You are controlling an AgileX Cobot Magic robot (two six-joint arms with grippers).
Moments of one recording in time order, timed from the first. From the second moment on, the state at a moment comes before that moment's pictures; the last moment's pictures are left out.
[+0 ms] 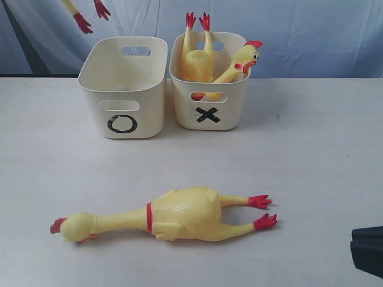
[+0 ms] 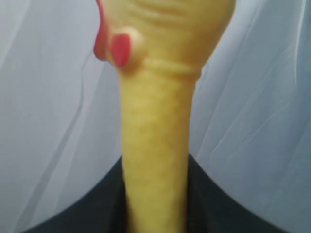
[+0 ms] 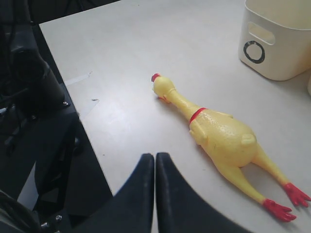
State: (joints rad) left arm 0.06 1.94 -1.78 0.84 -0.56 -1.33; right arm 0.55 0.45 -0.67 0.66 0.97 -0.62
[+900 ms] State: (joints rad) left arm 0.02 2.24 -1.78 1.05 -0.89 -1.52; right arm 0.55 0.45 -0.67 0.66 0.97 -0.62
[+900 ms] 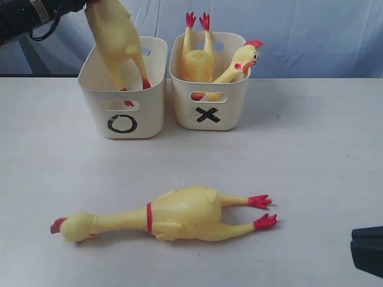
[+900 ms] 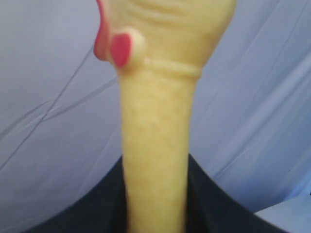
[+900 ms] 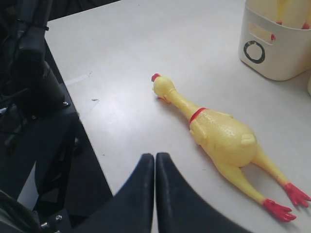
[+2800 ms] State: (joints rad) left arm -0.02 2.29 -1.80 1.43 -0.69 -1.77; right arm 0.55 0.45 -0.67 0.66 0.97 -0.62
